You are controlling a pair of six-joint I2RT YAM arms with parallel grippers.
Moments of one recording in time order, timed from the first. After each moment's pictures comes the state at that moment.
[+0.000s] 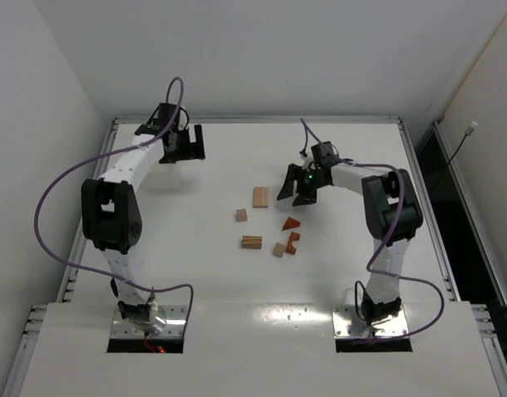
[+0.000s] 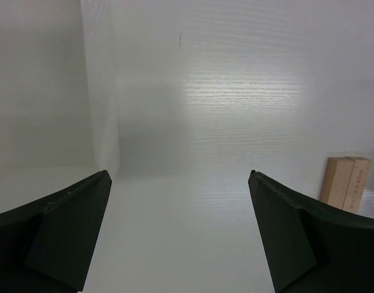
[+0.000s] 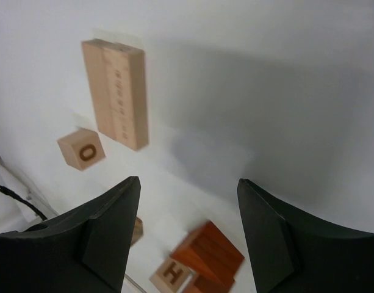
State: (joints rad) left arm -0.12 1.88 1.61 -0.62 0.00 -0.25; right arm 0.25 2.04 1.25 -0.28 -0.52 0.43
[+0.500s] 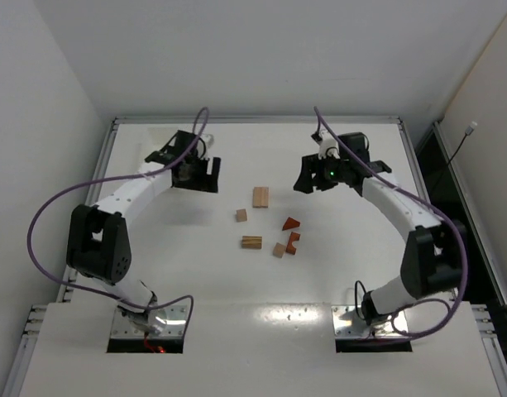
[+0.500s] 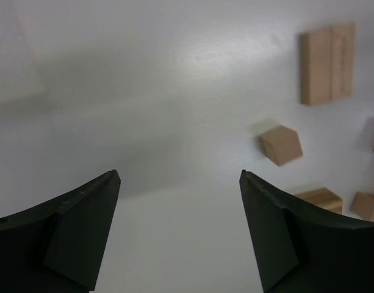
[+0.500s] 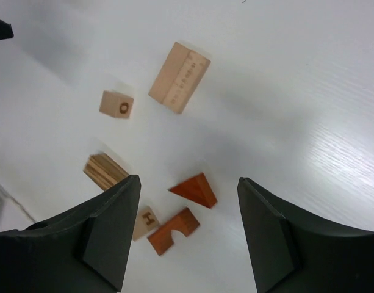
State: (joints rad) left arm -0.25 1.64 1.28 -0.58 0.05 -0.18; right arm 0.21 1.58 1.12 -0.34 -0.49 0.08
